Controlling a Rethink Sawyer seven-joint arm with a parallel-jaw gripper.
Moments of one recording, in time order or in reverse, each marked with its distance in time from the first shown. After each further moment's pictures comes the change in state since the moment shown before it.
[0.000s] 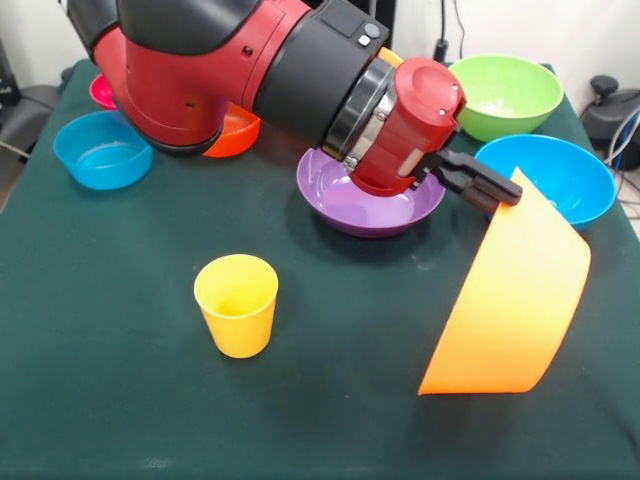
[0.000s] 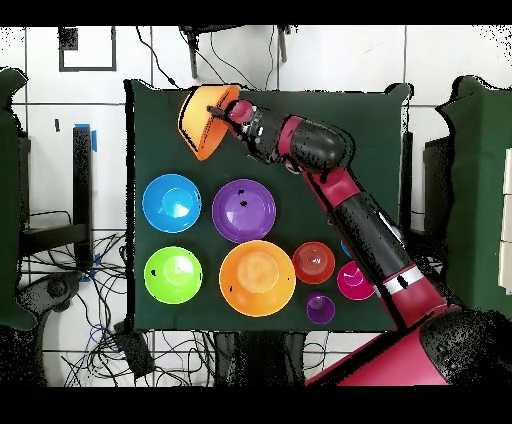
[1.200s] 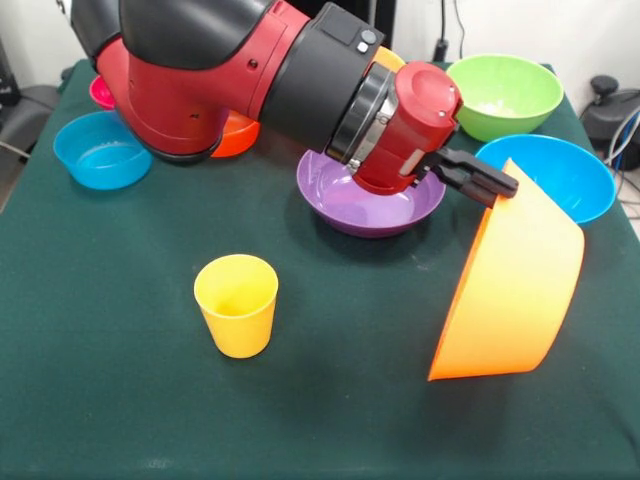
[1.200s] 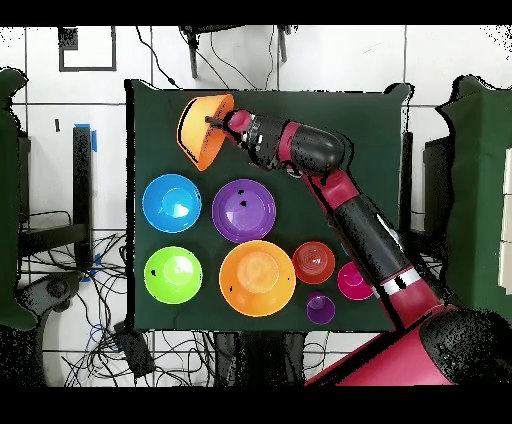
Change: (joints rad) arm -0.014 0.038 0.000 -0.010 -0.046 0.071 0.000
